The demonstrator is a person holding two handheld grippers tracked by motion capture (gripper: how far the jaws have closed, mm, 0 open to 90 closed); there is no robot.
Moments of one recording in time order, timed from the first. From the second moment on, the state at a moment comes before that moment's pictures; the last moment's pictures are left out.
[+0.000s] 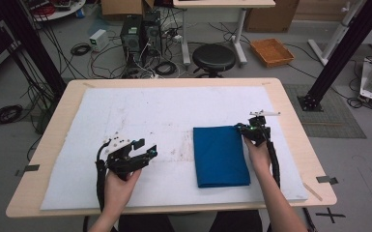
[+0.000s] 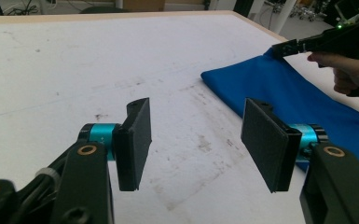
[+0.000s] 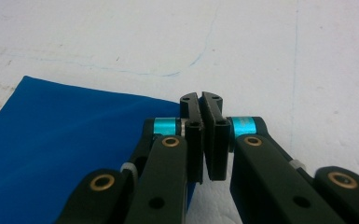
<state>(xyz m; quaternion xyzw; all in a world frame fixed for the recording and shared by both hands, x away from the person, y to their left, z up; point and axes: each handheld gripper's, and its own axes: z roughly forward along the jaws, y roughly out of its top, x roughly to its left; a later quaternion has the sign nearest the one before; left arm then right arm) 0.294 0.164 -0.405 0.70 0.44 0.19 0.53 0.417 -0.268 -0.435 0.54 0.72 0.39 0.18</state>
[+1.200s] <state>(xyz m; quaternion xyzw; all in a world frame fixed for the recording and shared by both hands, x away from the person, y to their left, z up) 0.324 0.209 -0.382 0.74 0.38 0.25 0.50 0.322 -0.341 -0.380 0.48 0.71 0.47 0.22</state>
